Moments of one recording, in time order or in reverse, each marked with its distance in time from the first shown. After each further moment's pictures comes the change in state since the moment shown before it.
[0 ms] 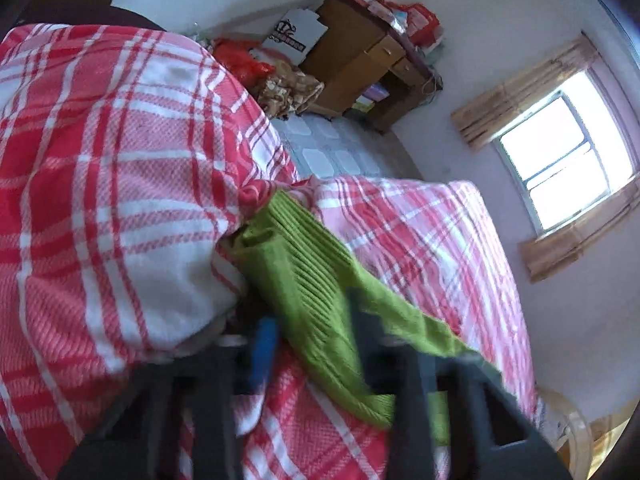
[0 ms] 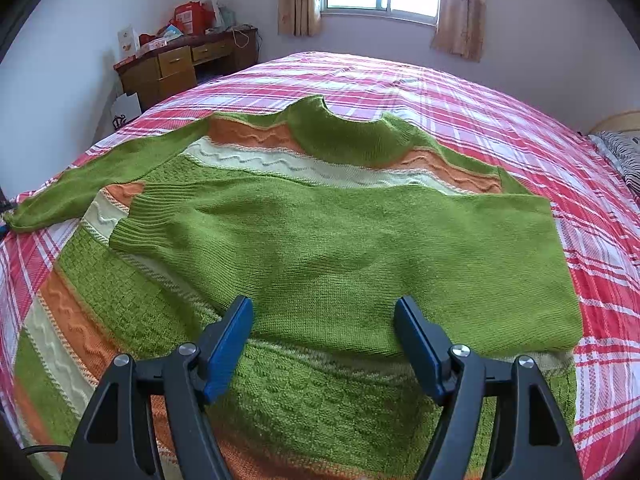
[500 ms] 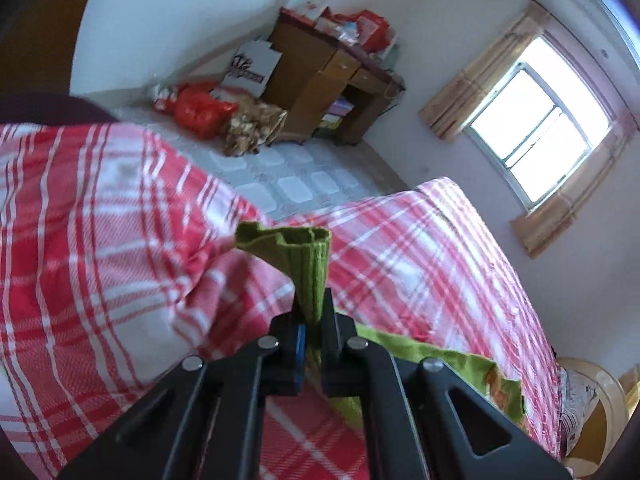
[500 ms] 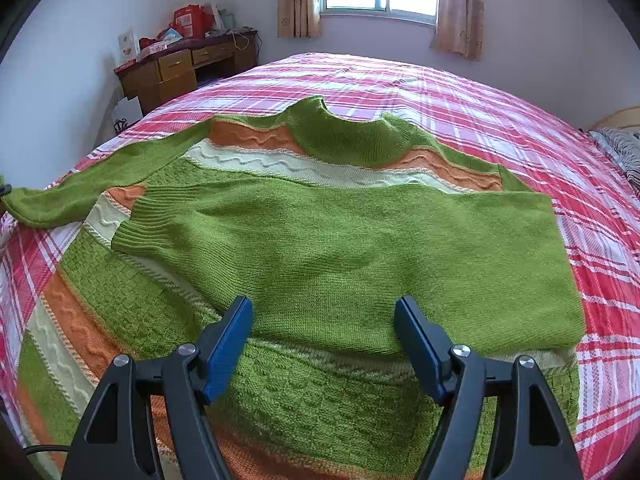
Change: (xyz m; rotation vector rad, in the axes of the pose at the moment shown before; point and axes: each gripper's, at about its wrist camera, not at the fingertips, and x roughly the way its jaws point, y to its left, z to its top) left arm -0.043 -0.055 0.014 0.187 -0.101 -0.027; right arm -0.001 -0.002 0.000 0.014 -0.005 0.014
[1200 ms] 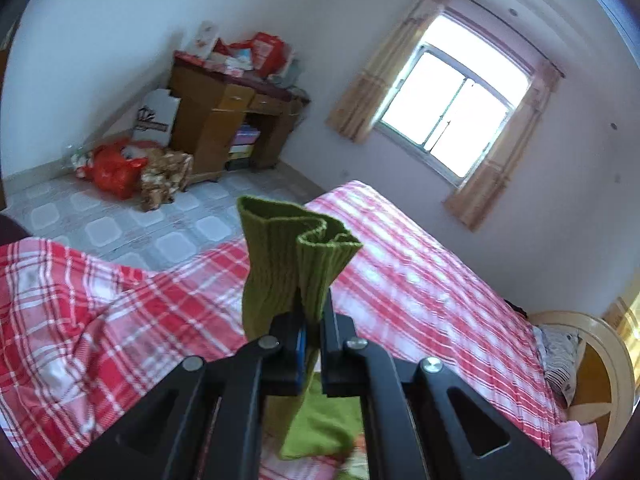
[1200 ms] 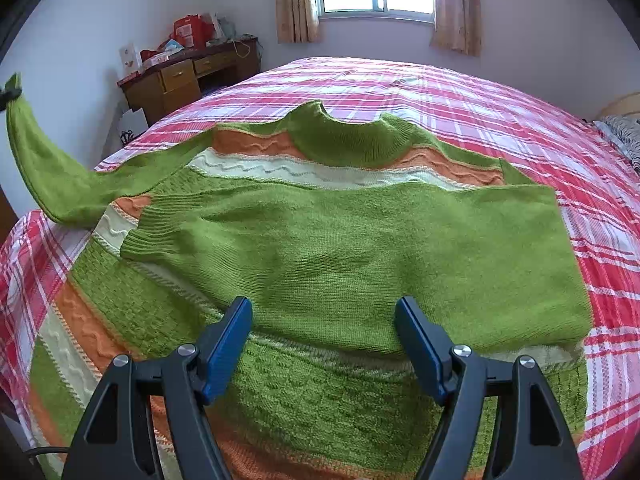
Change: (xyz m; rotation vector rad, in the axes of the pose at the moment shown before) left arm -0.055 -0.160 0.005 0.229 -0.067 -0.196; right arm -0.001 -0.009 -0.002 0.037 -0.018 0.048
